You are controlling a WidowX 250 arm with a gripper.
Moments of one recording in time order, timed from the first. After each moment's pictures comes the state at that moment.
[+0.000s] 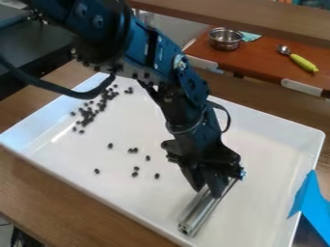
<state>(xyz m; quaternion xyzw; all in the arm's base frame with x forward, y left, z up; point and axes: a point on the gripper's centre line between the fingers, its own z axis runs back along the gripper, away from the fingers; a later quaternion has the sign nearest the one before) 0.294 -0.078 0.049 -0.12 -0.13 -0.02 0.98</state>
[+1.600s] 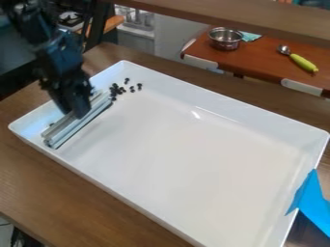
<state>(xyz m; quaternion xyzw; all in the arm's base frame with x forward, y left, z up) 0.297 0.114 0.089 -0.09 -0.12 0.02 0.99</state>
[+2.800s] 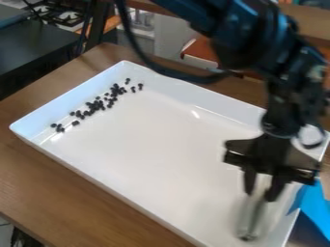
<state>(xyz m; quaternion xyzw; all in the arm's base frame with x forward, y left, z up) 0.321 -0.171 0.060 -0.04 -0.10 0.07 0.99</state>
